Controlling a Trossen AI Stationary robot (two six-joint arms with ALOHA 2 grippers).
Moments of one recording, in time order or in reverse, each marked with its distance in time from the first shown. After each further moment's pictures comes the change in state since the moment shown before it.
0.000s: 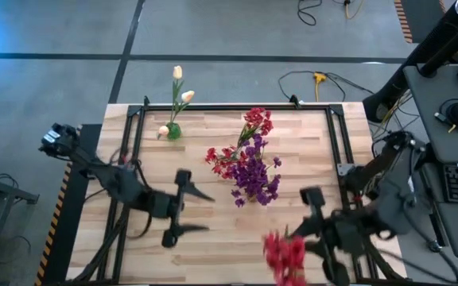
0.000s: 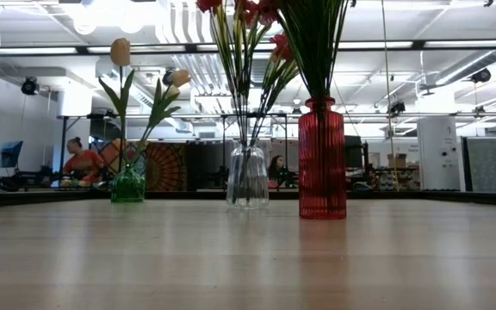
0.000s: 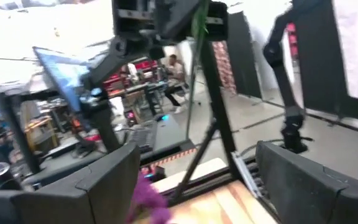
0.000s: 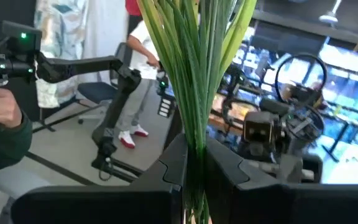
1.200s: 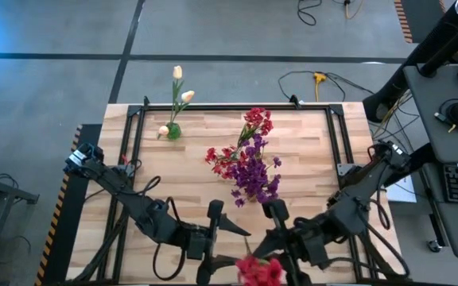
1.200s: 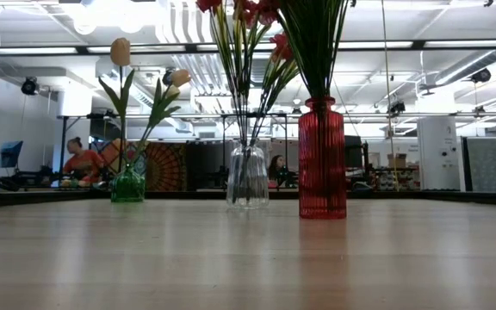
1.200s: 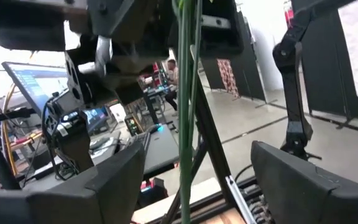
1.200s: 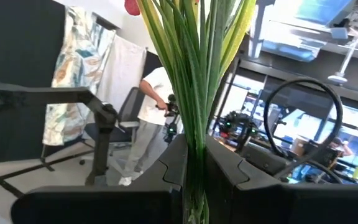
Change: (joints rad) left arm -0.057 0.446 0.419 0.051 -0.063 0.055; right arm -0.123 0.183 0.000 0.404 -0.263 -0.137
